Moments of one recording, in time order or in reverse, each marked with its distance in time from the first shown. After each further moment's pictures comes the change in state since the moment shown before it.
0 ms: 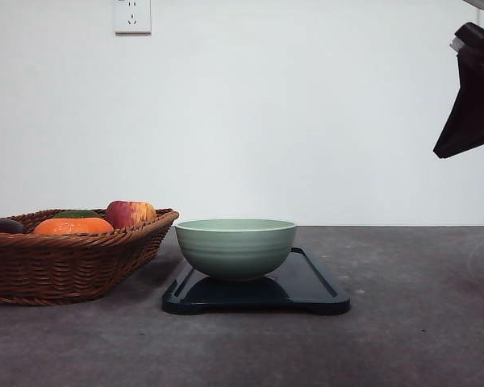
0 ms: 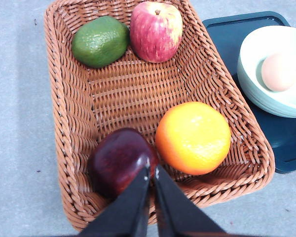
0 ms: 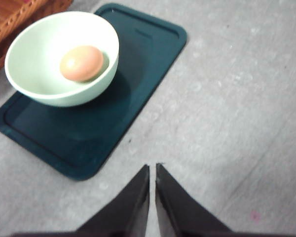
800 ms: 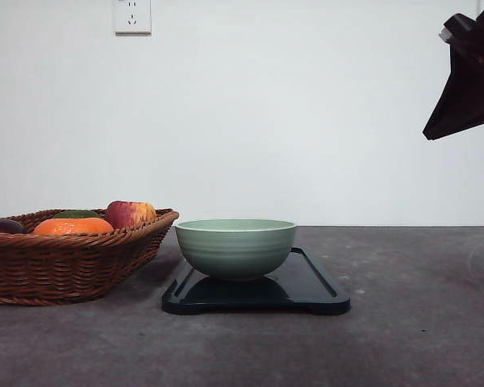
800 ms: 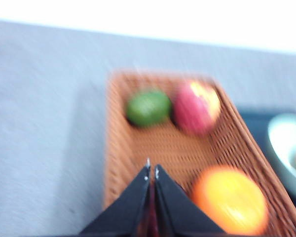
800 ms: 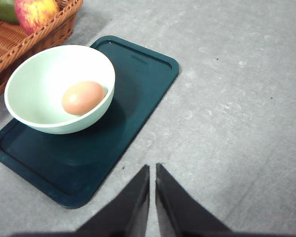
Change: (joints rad) left_arx 0.191 -0.387 -0.344 0.375 0.001 -0.125; right_arx 0.000 0.000 0.000 0.080 0.000 0.000
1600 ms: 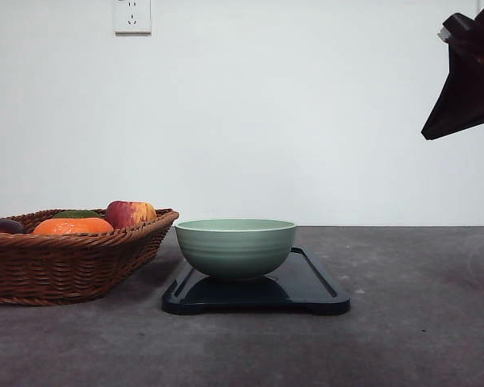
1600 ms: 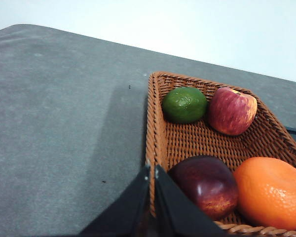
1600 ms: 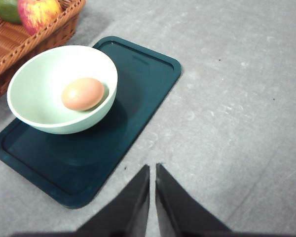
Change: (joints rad) left_arx 0.076 -0.380 -0.247 -0.066 -0.002 -0.045; right_arx 0.000 0.000 0.000 0.001 0.000 0.000
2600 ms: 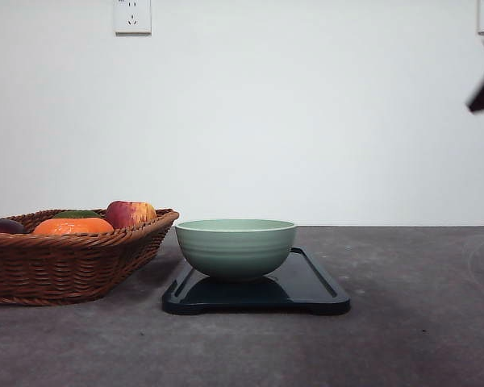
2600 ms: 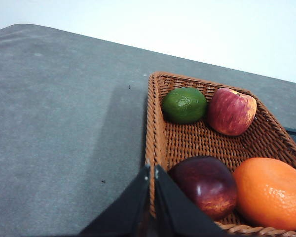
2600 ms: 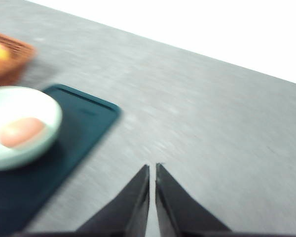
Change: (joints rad) left_arx 0.000 0.000 0.000 0.000 0.000 -0.004; right_arx -0.120 -0.260 -0.276 0.318 0.077 -0.066
